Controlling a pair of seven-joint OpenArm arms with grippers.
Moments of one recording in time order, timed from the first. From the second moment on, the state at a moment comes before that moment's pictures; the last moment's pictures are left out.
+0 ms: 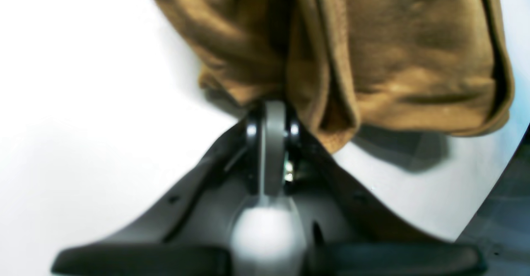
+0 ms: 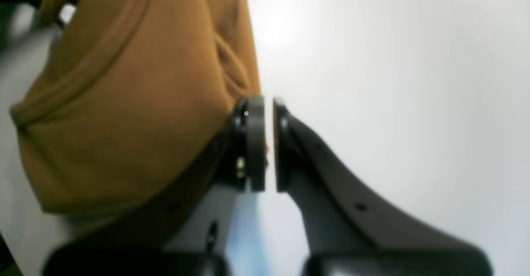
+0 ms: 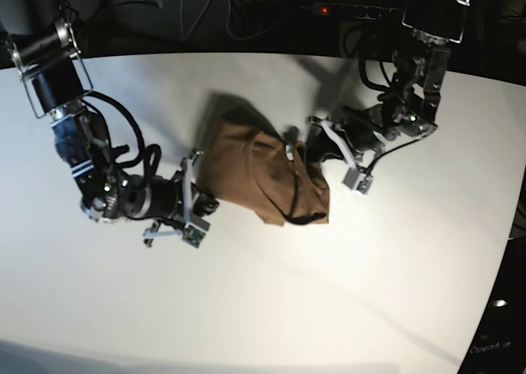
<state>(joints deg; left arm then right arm) 2.4 -15.9 10.6 78.1 -36.2 -23.7 37.3 17.5 24.8 -27.3 81.2 23.4 39.4 -39.9</state>
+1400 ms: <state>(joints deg) -19.9 -1.9 10.6 56.6 -24.0 -23.3 31.0 -0.8 25.8 -25.4 83.9 24.0 38.8 -31.6</state>
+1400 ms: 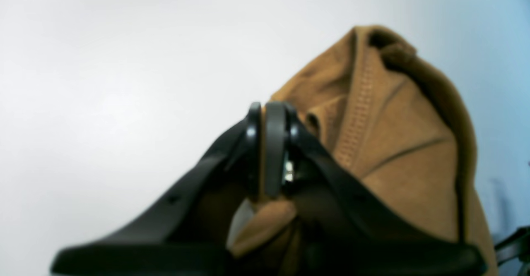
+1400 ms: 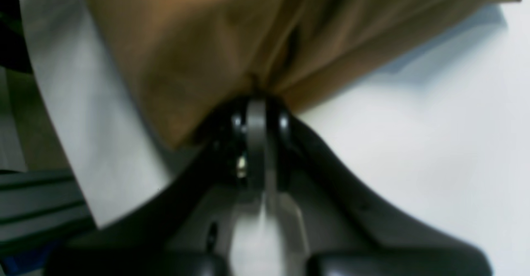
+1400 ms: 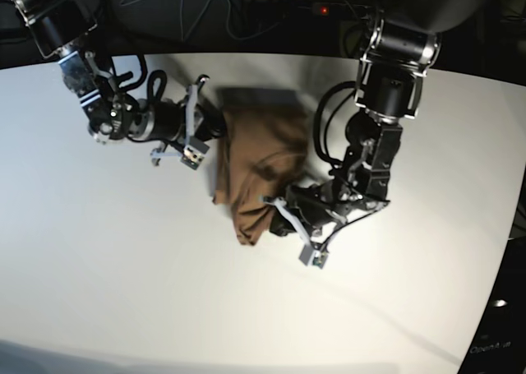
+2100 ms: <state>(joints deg) -14.6 -13.7 -6.0 87.9 -23.8 -23.3 52.1 -1.0 27.6 -25.0 83.8 24.3 38.0 -31.5</state>
